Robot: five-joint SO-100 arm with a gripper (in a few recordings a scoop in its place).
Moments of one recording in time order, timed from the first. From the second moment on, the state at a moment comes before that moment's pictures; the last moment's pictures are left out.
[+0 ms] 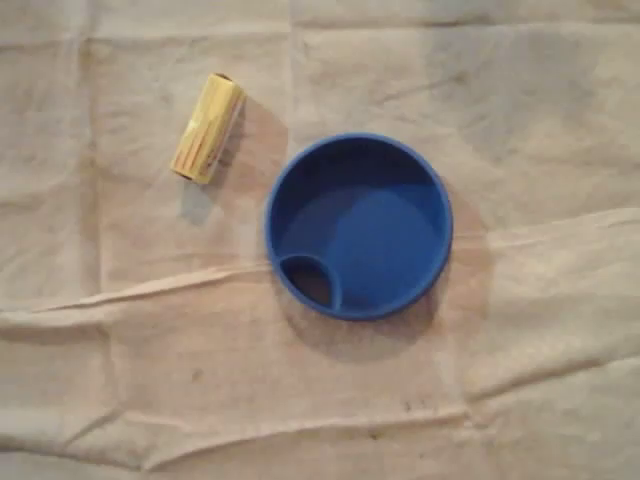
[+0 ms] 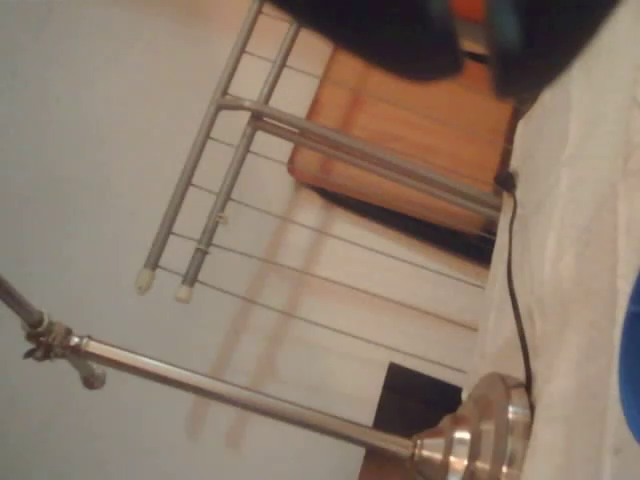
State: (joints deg) arm -8.5 189.0 109.1 100.6 -11.1
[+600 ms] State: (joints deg) arm -8.5 188.6 111.3 100.6 -22.4
